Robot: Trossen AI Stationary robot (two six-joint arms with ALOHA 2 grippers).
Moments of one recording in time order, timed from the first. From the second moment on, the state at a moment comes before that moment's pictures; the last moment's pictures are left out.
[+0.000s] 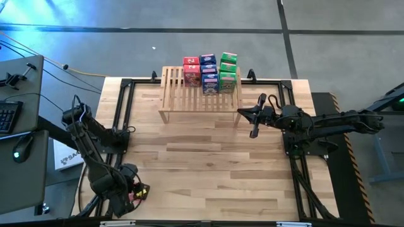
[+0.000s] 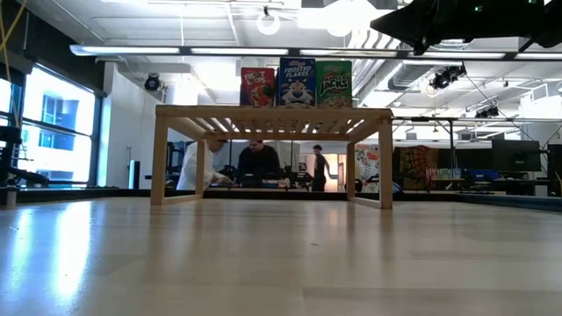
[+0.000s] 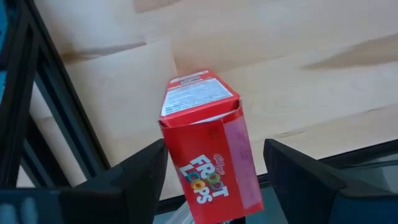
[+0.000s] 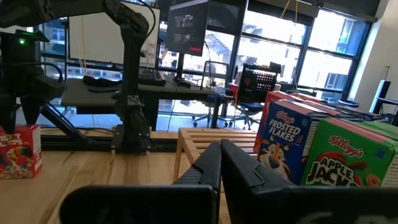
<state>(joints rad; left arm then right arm) -1.03 1.53 1.22 -1.16 -0.08 -2.34 -0.05 0.83 0.38 0.59 0.19 -0.18</state>
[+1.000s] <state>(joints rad) -0.81 1.46 1.22 -1.16 -0.21 -1.52 -0.05 0.83 0.38 0.59 0.17 -0.17</state>
